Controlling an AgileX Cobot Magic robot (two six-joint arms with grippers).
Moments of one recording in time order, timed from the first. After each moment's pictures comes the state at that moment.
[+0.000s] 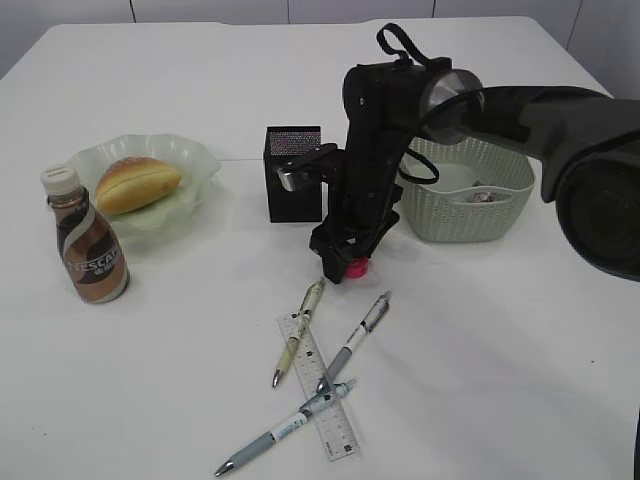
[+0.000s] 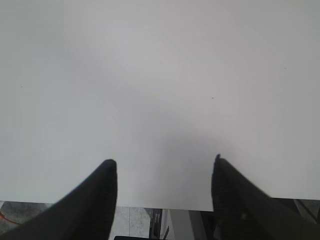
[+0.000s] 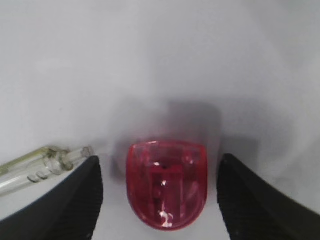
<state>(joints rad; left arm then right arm) -0.05 1.08 -0.94 0.02 1.23 -0.21 0.40 2.52 -2.19 0.11 1.23 -0.43</state>
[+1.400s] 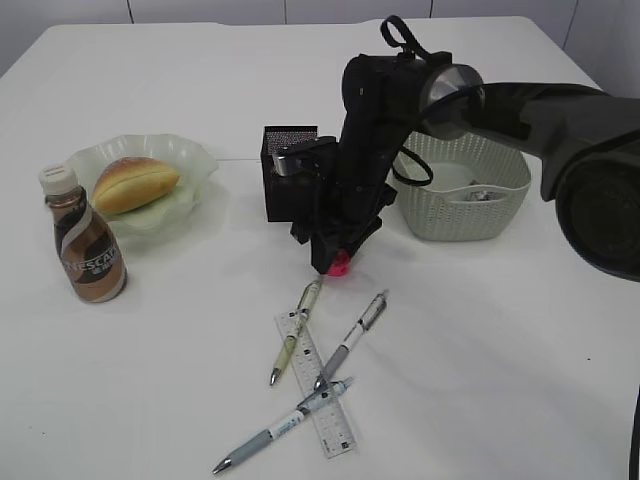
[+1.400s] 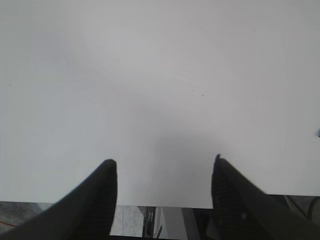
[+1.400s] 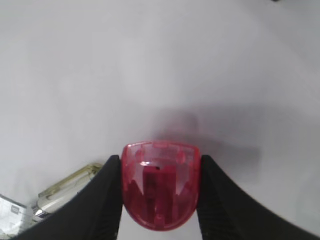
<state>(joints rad) -0.05 1.08 -0.94 0.00 1.23 -0.21 0.40 2.52 -2.21 0.20 1.23 -0.33</state>
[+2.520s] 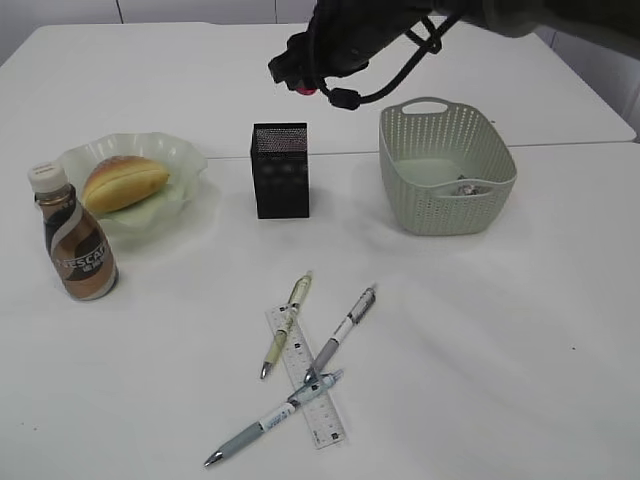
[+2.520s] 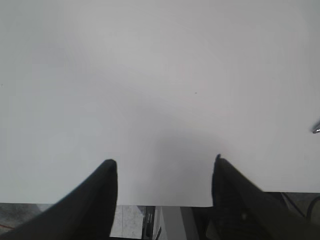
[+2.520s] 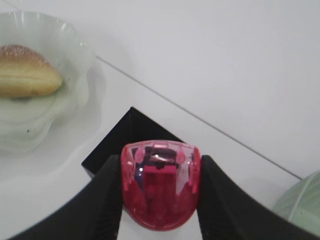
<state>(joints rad) -0.05 1.08 -0.94 0.00 1.23 -0.21 0.40 2.26 -2.15 0.12 0.65 -0.28</state>
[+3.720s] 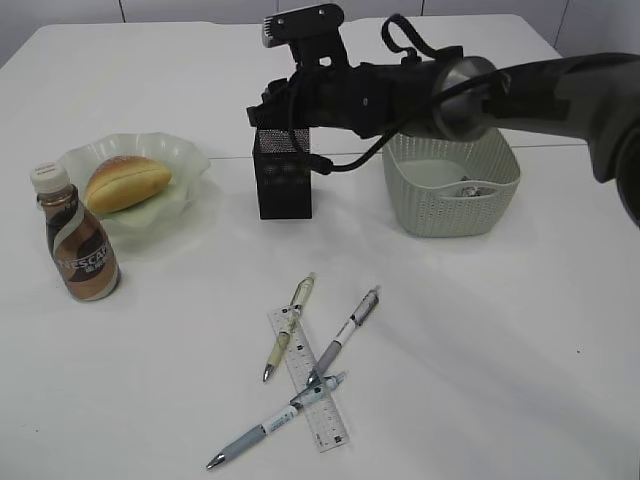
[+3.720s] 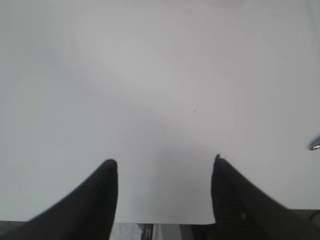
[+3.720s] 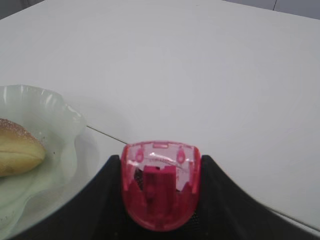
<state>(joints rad) -0.05 1.08 -0.94 0.00 1.18 -0.21 0.44 2.35 -1.91 0.21 0.01 -0.28</state>
